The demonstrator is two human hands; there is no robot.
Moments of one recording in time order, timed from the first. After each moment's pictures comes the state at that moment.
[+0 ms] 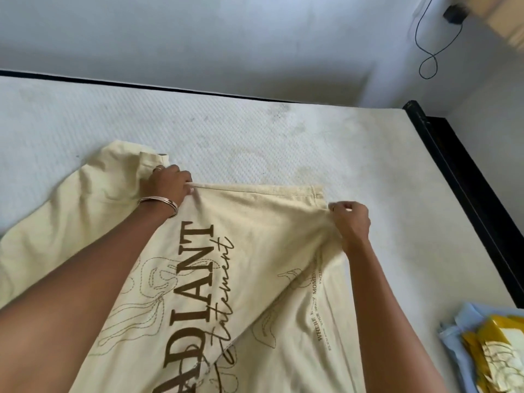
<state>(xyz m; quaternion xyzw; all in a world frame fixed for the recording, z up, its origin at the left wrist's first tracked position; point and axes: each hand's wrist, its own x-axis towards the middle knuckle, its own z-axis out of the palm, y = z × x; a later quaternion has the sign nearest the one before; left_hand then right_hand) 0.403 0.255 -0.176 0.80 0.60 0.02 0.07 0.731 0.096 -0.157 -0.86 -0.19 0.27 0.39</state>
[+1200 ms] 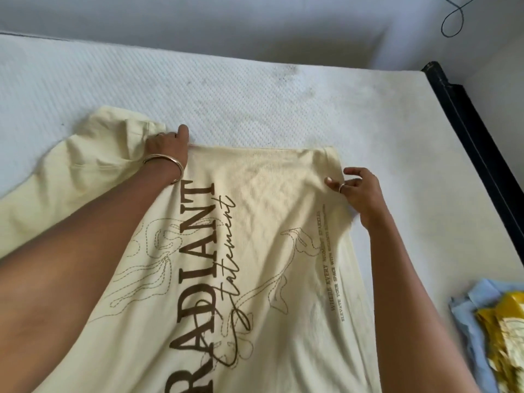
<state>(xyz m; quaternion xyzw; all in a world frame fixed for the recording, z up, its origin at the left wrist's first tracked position) 0.416 0.277 -0.188 0.80 0.60 -0.06 0.02 0.751 0.096 -0.165 -0.83 -0.28 0.35 0.34</state>
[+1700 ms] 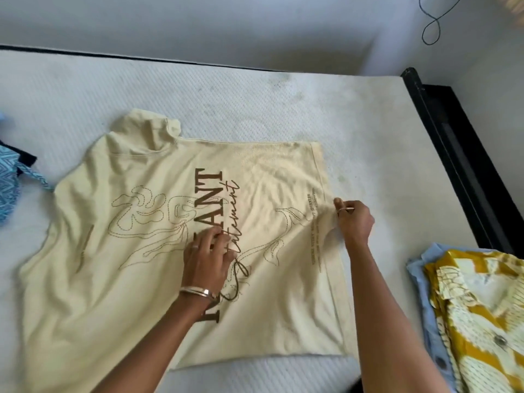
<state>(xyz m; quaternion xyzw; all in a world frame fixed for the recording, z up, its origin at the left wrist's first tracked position) 0.400 -0.014 -0.187 0.81 0.55 0.14 0.14 0.717 -0.014 -0.148 -0.89 -0.20 0.23 0.34</state>
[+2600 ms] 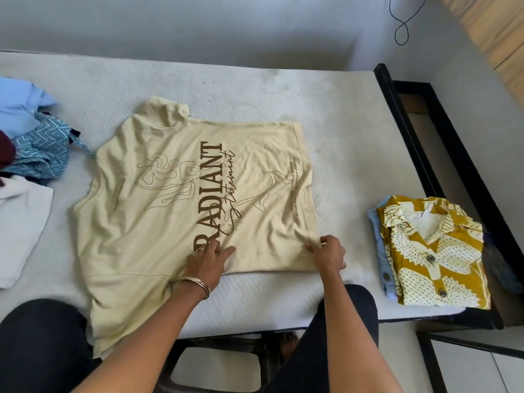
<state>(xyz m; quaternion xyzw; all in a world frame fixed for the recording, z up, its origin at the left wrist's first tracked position) 0.370 -0.157 -0.151 0.83 0.52 -0.14 0.17 0.649 -0.205 -0.140 -0.91 -0.20 0.30 0.20</state>
